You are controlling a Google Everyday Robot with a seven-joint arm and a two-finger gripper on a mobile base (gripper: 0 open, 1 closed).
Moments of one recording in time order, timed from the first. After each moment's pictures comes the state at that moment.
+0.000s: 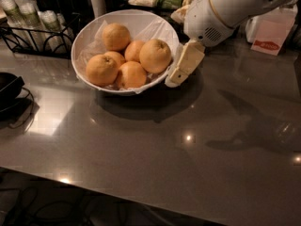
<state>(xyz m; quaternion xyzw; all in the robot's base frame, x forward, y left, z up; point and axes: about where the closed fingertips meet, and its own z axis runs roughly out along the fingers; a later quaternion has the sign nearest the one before) 0.556 -0.056 0.967 -0.65 0.67 0.09 0.34</state>
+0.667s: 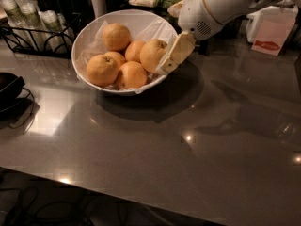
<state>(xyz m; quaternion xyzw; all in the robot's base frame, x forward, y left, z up) 0.595 -0.046 0.969 -0.62 0.68 0.12 0.38</state>
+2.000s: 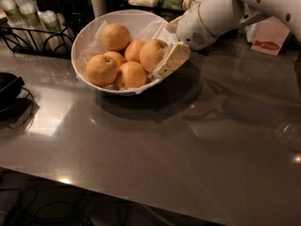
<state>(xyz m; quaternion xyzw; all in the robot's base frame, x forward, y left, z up) 0.614 -0.047 0.932 -0.59 0.70 0.15 0.37</state>
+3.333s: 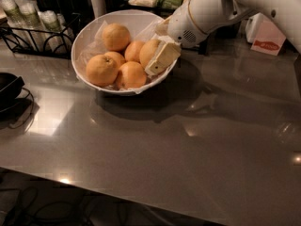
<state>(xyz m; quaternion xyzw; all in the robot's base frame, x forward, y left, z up) 0.620 -0.025 0.933 -0.61 0.68 0.16 0.36</state>
